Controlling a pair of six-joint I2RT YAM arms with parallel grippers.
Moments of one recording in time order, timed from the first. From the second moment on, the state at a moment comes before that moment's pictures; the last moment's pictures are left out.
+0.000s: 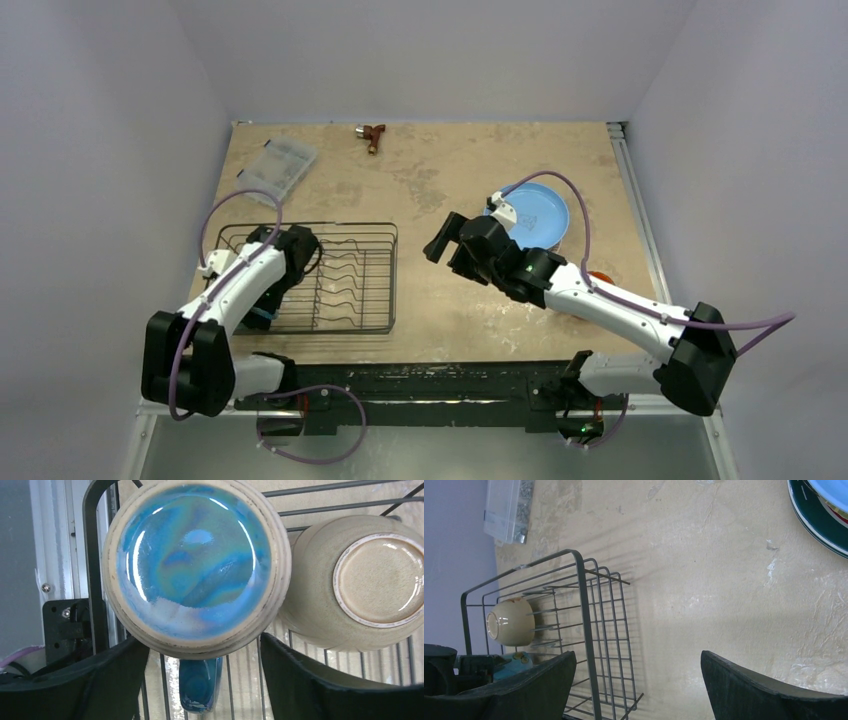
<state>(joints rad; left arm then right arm) -0.22 1.28 0.82 -1.39 -0.80 -1.82 0.89 1.24 0.93 -0.37 0.32 1.12</state>
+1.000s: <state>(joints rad) -0.22 0.71 0.95 -1.08 -0.32 -1.09 0.89 1.53 1.43 -0.44 0.48 0.86</state>
